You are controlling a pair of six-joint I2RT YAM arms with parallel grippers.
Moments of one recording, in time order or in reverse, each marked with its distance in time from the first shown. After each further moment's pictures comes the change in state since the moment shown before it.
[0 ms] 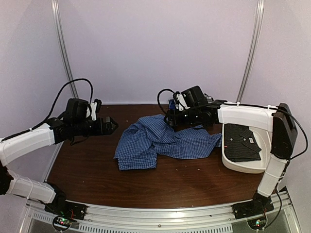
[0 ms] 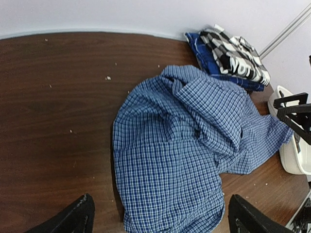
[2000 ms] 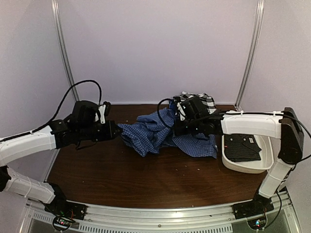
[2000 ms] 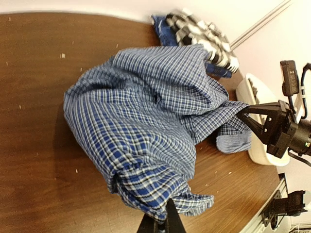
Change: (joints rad) left arm -0.209 0.018 -0.031 0.027 -0.030 -0.226; right arm 0.094 -0.087 -0.232 0.047 0.203 -0.033
